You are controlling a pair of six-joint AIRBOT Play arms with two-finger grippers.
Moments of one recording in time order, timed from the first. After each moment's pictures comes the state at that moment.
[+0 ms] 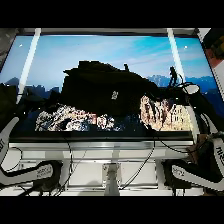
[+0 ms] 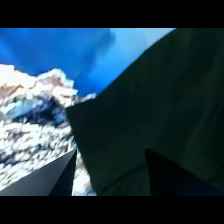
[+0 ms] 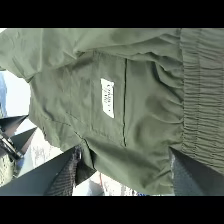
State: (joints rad) left arm 0.20 -1.39 0.74 -2.27 0.55 1.33; right arm -0.02 -1.27 0.88 -0.55 0.85 1.27
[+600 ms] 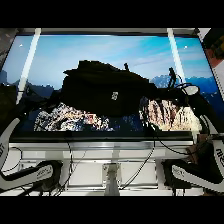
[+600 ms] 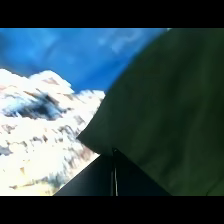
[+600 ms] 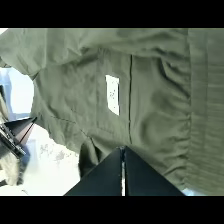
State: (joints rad) left arm 0.15 -1.30 0.73 -2.20 0.54 1.38; right arm 0.00 -1.26 0.84 -0.51 0.86 1.27
